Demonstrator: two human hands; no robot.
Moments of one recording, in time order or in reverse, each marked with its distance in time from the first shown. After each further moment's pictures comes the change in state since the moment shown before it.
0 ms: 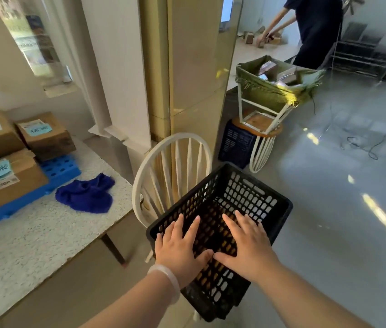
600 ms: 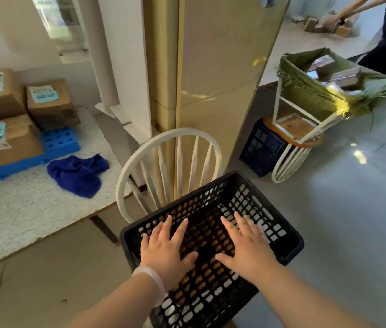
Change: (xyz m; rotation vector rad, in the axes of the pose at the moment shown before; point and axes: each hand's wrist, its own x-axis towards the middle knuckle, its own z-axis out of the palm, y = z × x) left_hand 0.089 0.041 0.032 -0.022 -0.044 -0.265; right_hand 0.126 0.099 -0.010 -0.141 -0.180 -0.216
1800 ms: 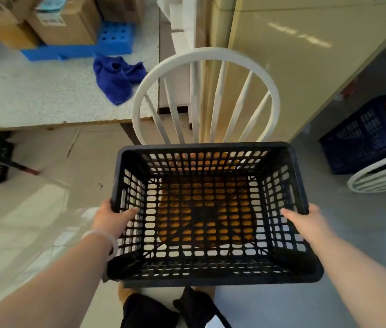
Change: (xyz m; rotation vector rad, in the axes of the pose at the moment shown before) left_hand -0.006 -0.005 0.116 -1.004 0.361 -1.162; right_hand 0.148 0.187 0.023 0.644 -0.217 0.403
